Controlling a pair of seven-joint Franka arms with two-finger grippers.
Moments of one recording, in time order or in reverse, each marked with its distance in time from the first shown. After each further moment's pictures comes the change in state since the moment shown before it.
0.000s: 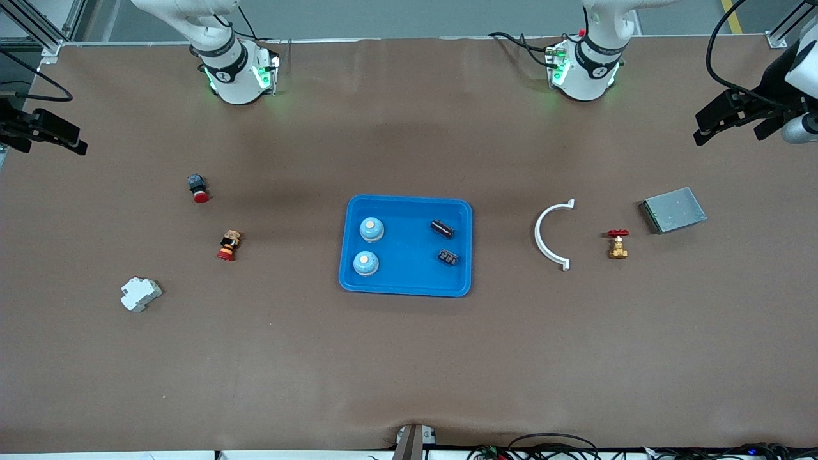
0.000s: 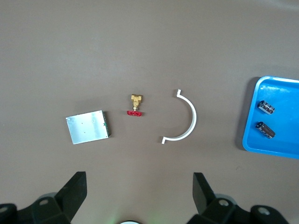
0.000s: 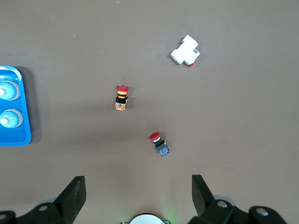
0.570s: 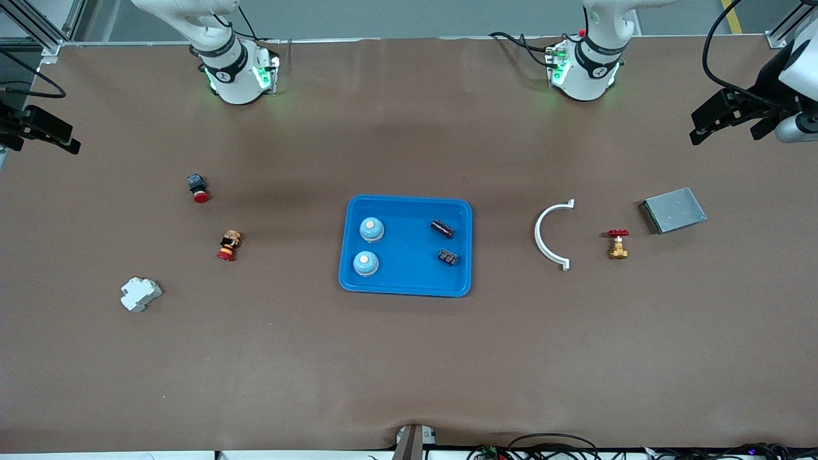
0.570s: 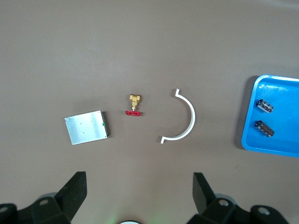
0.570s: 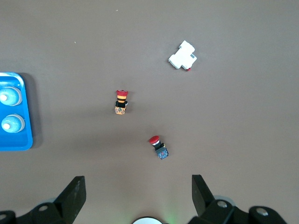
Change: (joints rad) left arm -0.006 0.000 0.000 0.000 0.000 0.000 0.000; right arm -0.002 -0.003 -0.002 0.023 -0.001 0.003 0.007
